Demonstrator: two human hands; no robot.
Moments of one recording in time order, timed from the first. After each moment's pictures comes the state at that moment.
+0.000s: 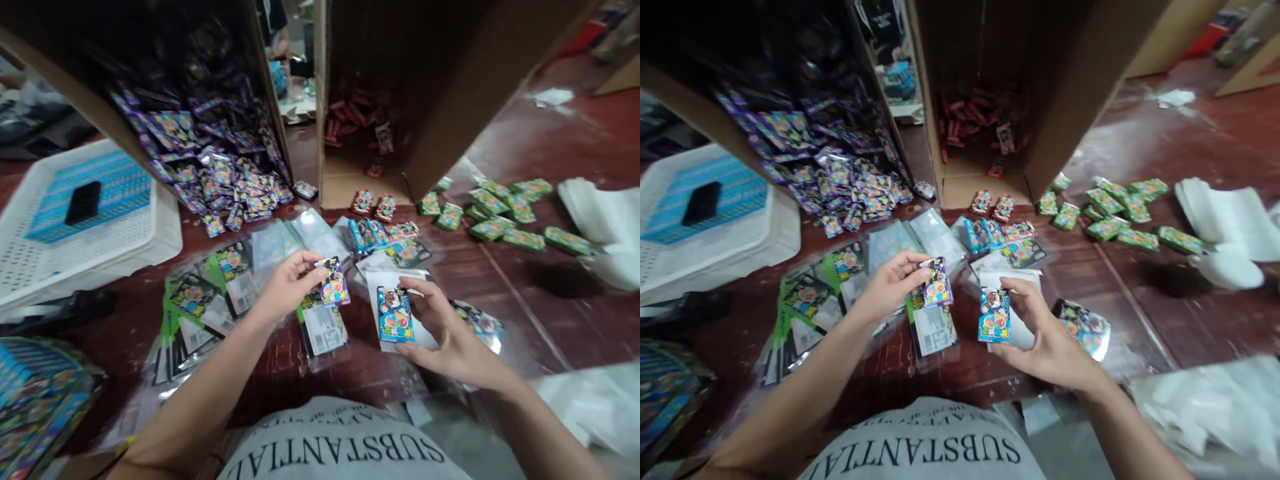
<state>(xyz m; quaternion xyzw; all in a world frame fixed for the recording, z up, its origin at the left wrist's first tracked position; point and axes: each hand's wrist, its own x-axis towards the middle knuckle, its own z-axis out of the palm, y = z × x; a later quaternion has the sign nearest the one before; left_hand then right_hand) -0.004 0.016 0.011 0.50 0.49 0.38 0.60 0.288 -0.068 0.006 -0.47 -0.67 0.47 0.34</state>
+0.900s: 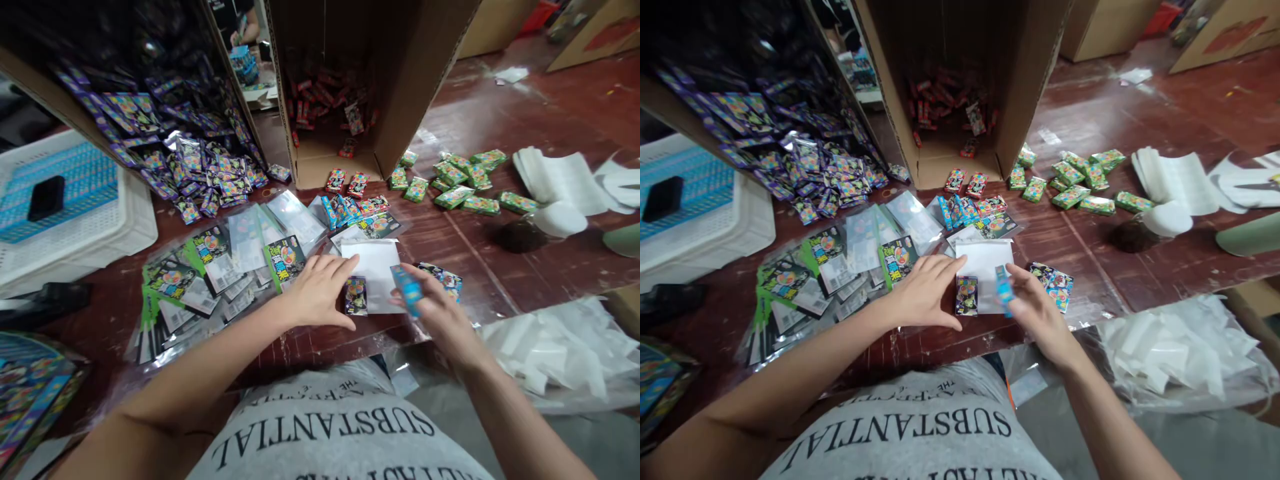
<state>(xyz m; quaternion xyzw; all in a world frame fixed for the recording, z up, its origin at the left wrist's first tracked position) 0.062 -0.028 -0.007 0.92 0.31 0.09 0.20 0.316 -0.121 -0.013 -0.55 -0.52 0.47 0.44</state>
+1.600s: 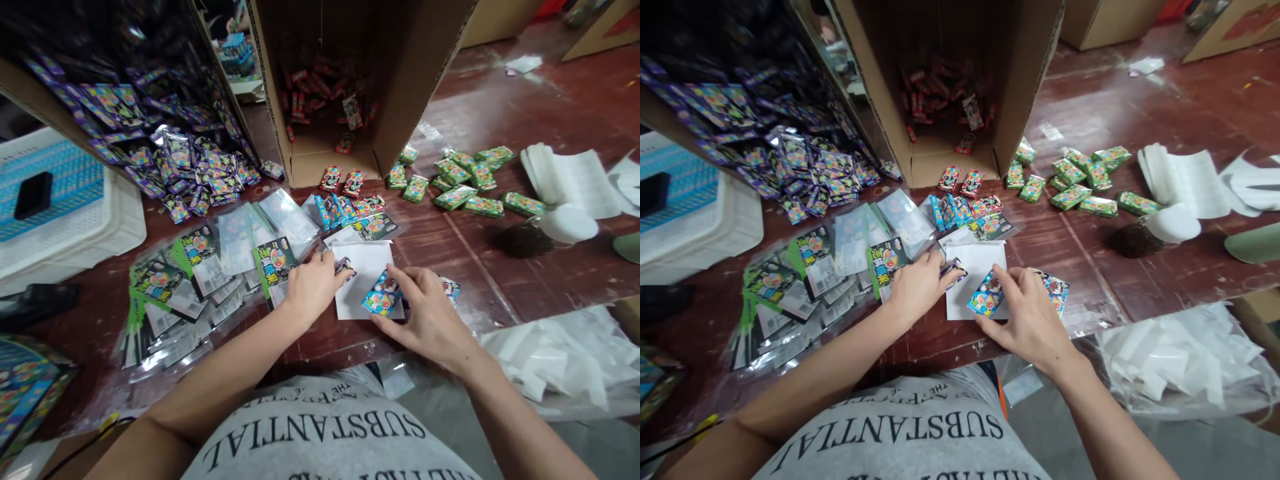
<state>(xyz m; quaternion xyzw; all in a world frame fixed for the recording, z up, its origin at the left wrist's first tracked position) 0.114 -0.023 0.004 0.80 0.59 -0.03 0.09 0.327 -0.097 -0.013 -0.58 -0.78 0.11 0.20</state>
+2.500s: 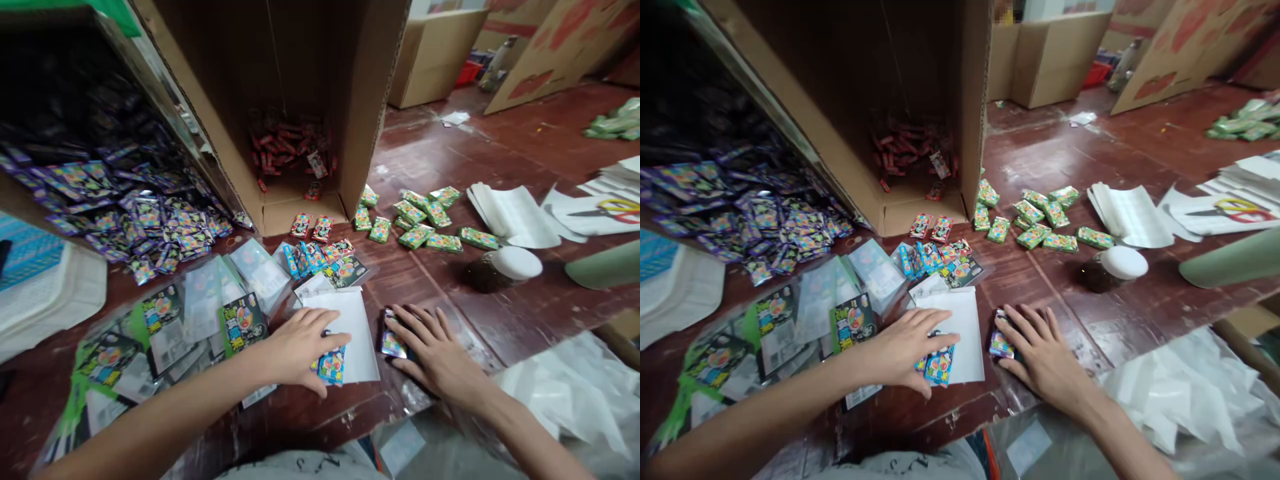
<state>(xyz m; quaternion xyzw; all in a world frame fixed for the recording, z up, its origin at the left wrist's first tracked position) 0.104 0.016 -0.004 0.96 0.19 -0.06 0.21 0.422 -0.101 -0.056 -0.56 -0.83 0.04 0.07</state>
